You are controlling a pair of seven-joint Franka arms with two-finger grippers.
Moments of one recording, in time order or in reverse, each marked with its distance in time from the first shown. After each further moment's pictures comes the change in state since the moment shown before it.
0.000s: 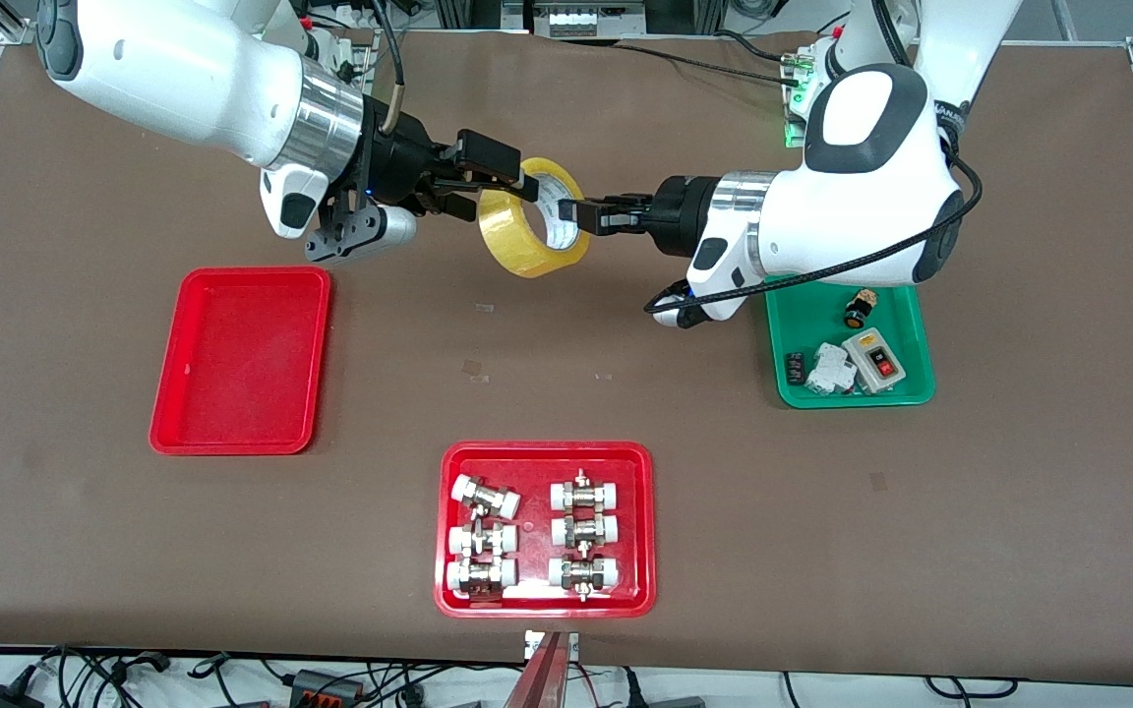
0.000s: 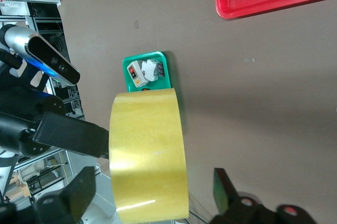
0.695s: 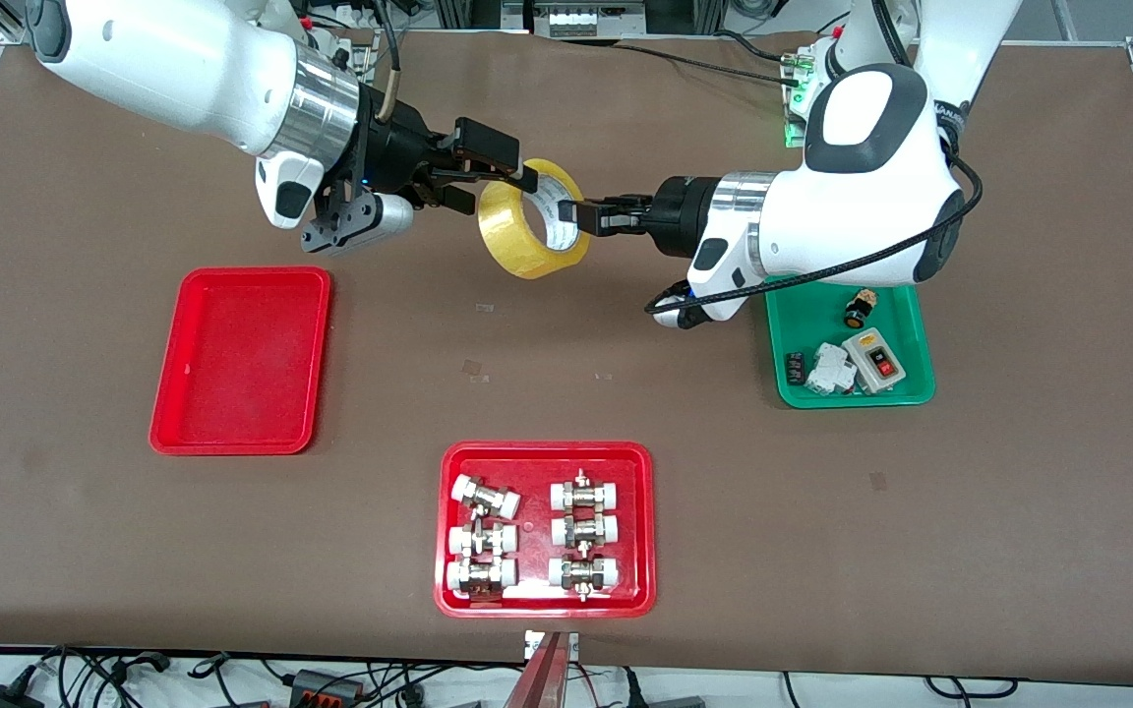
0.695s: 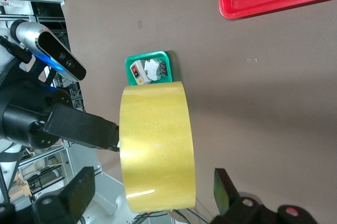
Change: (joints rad) left arm 0.000 0.000 0.000 0.000 0.000 0.003 0.000; right arm 0.000 -0.011 0.003 0.000 0.000 -0.001 0.000
